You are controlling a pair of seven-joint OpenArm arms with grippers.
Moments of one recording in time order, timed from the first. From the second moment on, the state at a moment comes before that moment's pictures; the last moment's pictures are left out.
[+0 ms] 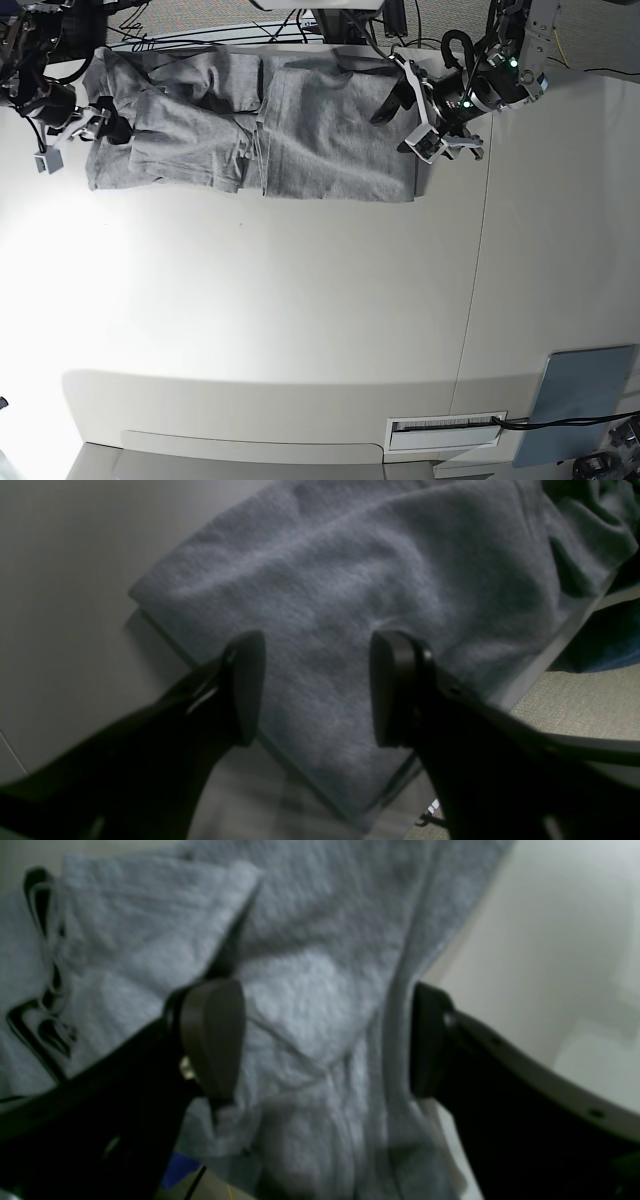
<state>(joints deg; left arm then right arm) 23.7 -19.9 7.6 113.8 -20.7 -31.6 40.2 -20.2 27.6 32.4 83.0 55.9 30.8 -64.7</state>
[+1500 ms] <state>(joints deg) 23.7 -19.9 7.6 113.8 -20.7 -31.6 40.2 -20.0 24.8 42.3 99.6 59.1 28.0 -78.5</state>
